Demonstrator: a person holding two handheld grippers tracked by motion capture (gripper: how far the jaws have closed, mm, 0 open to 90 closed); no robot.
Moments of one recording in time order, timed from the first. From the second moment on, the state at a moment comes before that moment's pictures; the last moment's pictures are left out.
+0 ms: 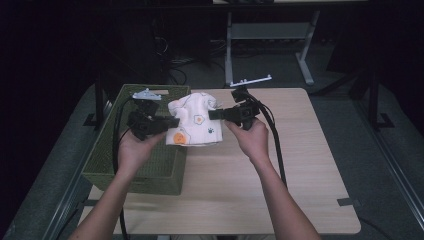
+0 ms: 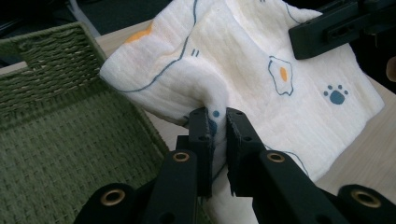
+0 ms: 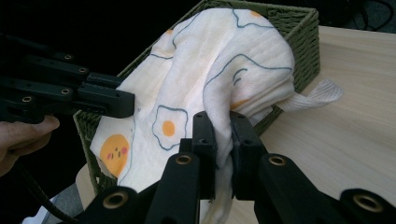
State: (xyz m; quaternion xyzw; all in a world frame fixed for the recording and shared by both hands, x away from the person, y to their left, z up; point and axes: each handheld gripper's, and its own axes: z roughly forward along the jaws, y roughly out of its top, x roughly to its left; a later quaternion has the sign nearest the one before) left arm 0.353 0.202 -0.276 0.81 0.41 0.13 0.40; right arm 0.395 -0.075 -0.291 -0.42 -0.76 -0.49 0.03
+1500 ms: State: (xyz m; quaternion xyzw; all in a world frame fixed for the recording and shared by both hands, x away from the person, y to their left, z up) left arm 0.359 0.268 -0.277 0.80 0.44 0.15 0.38; right arm 0.414 -0.001 -0.296 -0.40 -0.77 -0.49 0.05
